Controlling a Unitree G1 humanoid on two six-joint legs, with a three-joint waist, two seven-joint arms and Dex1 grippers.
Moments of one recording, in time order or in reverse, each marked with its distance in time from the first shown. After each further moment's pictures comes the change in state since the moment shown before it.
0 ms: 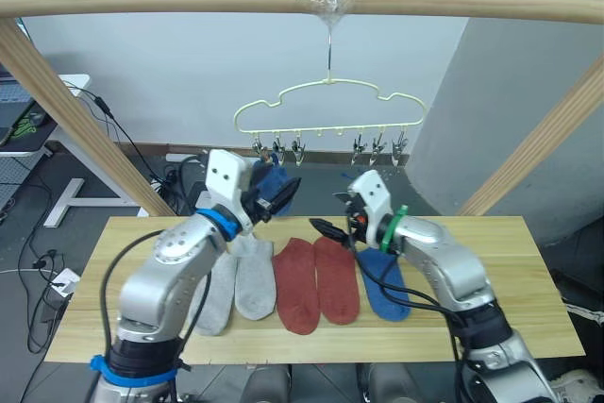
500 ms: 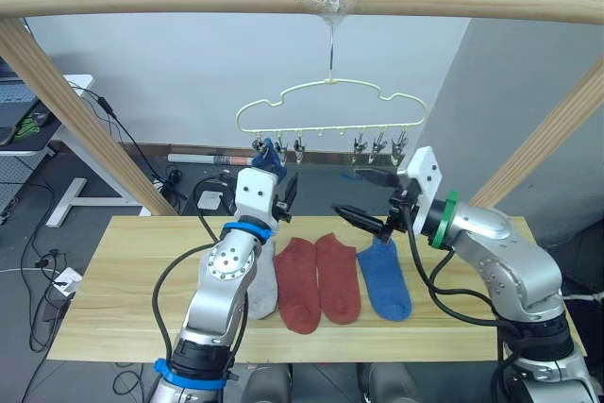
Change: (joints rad) left arm 0.023 -0.210 -0.072 0.201 0.318 -0.293 0.236; right arm 0.004 -0.128 -0.145 -0.241 0.222 0.036 0.090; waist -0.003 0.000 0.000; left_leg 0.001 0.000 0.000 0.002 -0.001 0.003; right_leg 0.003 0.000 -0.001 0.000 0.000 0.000
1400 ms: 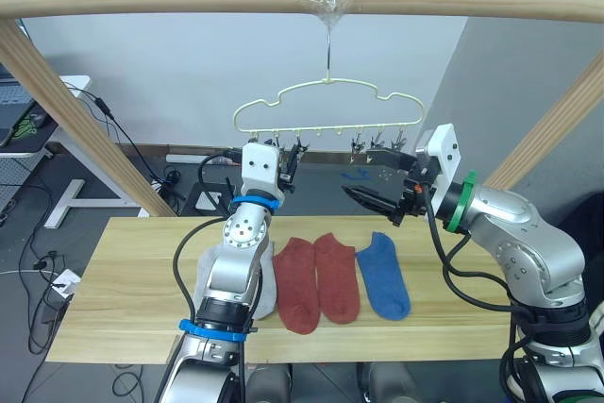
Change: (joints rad) left arm -0.211 -0.071 0.043 0.268 0.059 -0.143 0.045; right arm -0.070 -0.058 -0.052 0.008 0.084 0.030 -0.034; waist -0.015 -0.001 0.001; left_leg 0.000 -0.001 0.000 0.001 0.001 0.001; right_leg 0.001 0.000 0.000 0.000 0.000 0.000
